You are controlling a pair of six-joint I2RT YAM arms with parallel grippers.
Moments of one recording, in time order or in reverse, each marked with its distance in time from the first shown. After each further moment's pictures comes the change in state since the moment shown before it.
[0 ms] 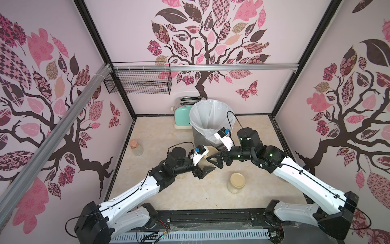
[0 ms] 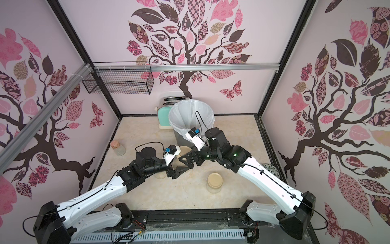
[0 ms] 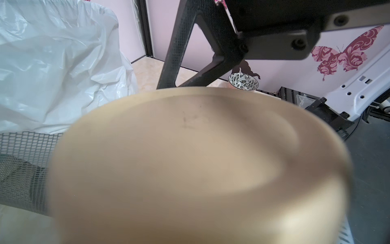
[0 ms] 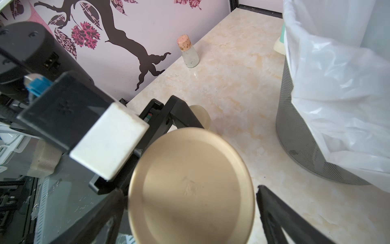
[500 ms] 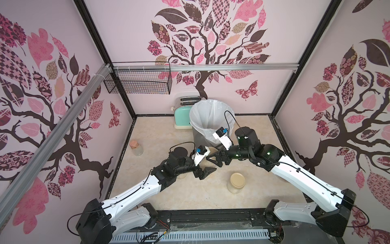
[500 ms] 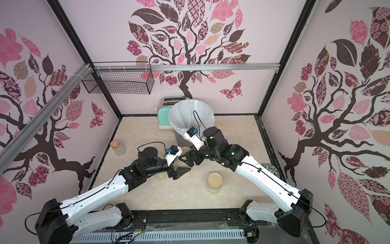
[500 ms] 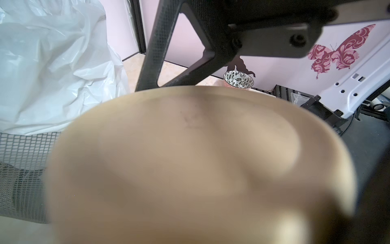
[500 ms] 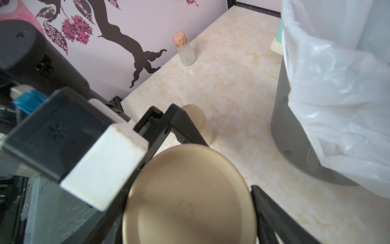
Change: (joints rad) left arm -0.007 0.022 0.000 0.013 0.024 -0.010; right arm 0.002 0.028 0.020 -0.010 0.021 -0.036
